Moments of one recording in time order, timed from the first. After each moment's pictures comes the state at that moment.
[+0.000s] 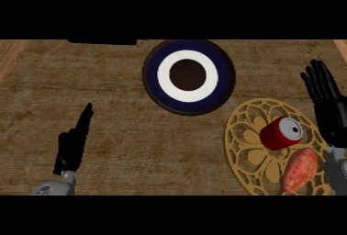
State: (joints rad) left arm -0.07 0.25 -0.13 -1.29 0.04 0.20 -0.03; right arm -0.19 -0.43 -0.01 -1.46 -0.28 -0.07 -0.20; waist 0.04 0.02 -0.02
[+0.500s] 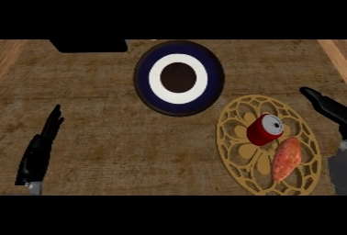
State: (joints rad) left arm 0.03 0.40 -0.07 -1.40 -0.03 0.21 -0.09; right arm -0.22 -0.29 -0.21 -1.58 -0.29 -0.52 -0.10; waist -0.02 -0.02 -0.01
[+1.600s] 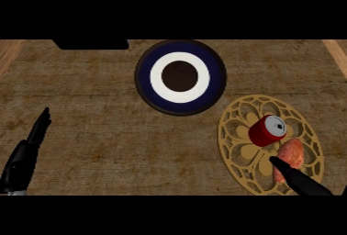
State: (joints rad) left arm 0.09 0.45 -0.04 -1.46 -0.03 0.17 -0.15; right arm 0.29 -0.26 0.19 -2.16 0.40 -0.81 0.52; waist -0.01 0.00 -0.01
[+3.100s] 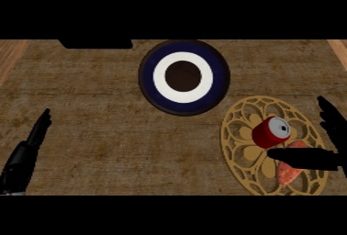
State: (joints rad) left arm 0.10 0.41 0.01 -1.46 -0.06 0.10 -0.16; right arm -0.06 -0.50 0.11 -2.00 0.18 -0.21 1.09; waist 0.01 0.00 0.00
